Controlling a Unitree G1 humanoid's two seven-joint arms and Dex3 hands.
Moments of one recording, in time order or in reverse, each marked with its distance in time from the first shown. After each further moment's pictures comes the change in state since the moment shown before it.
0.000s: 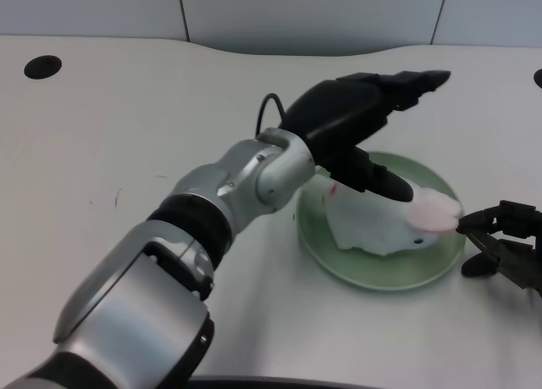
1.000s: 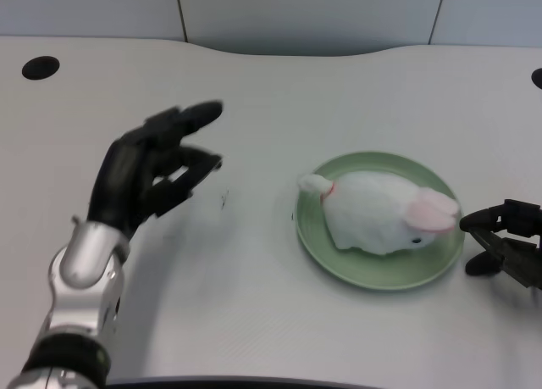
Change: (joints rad) left arm 0.551 0.160 0.600 -0.292 -0.747 0.018 -0.488; right arm -0.025 -0.015 -0.003 0.072 0.013 -0.050 -0.002
